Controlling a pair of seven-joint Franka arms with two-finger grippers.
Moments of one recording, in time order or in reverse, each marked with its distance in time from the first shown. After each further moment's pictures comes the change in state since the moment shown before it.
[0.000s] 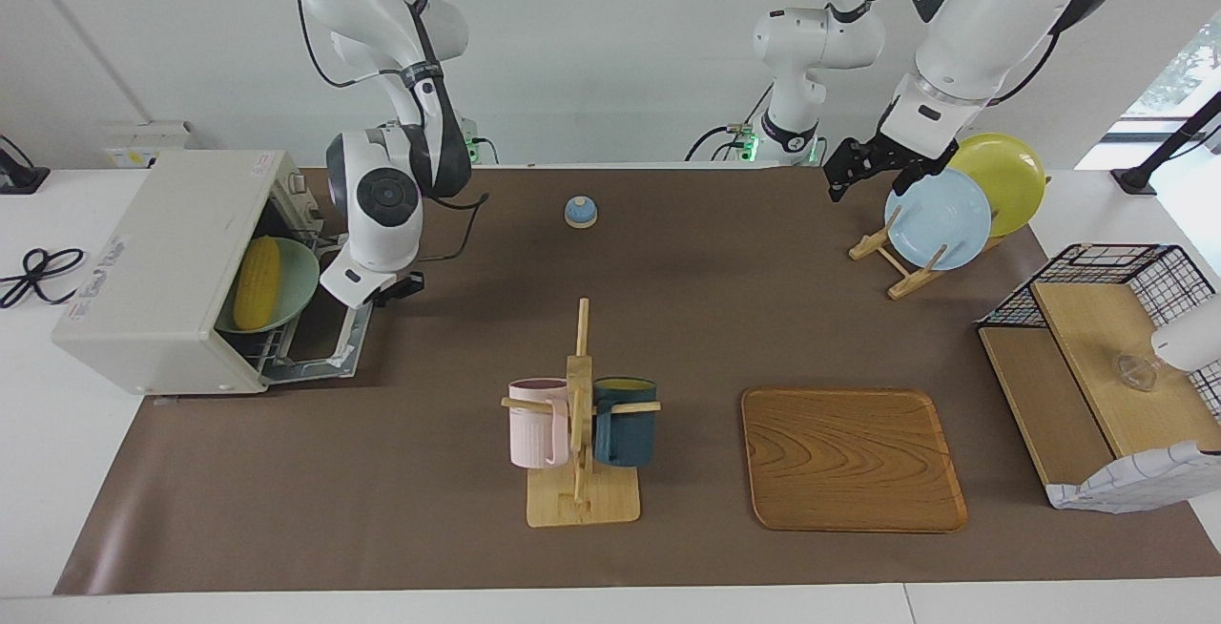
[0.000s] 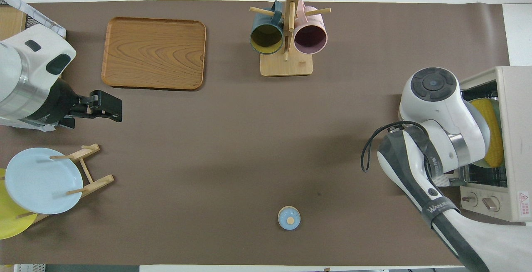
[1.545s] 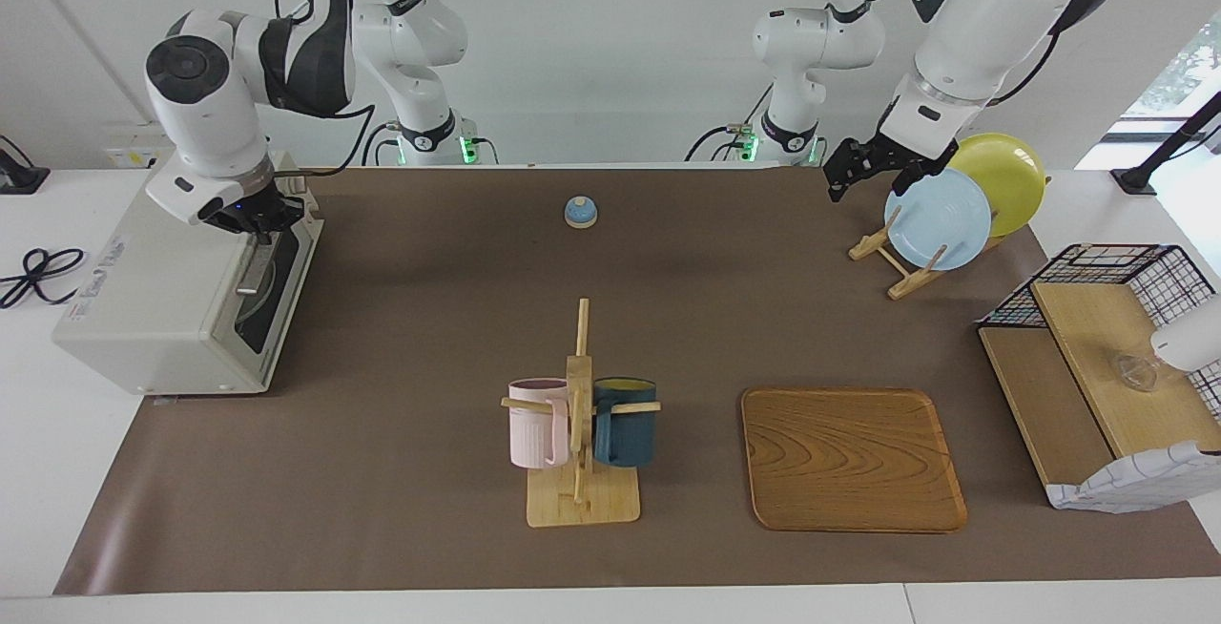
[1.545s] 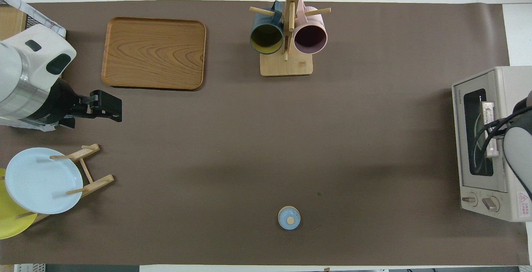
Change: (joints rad) left arm 0.000 0.000 0.000 0.000 0.000 0.000 0.000; right arm -0.210 -0.198 -0.018 0.233 0.151 -0.340 -0.309
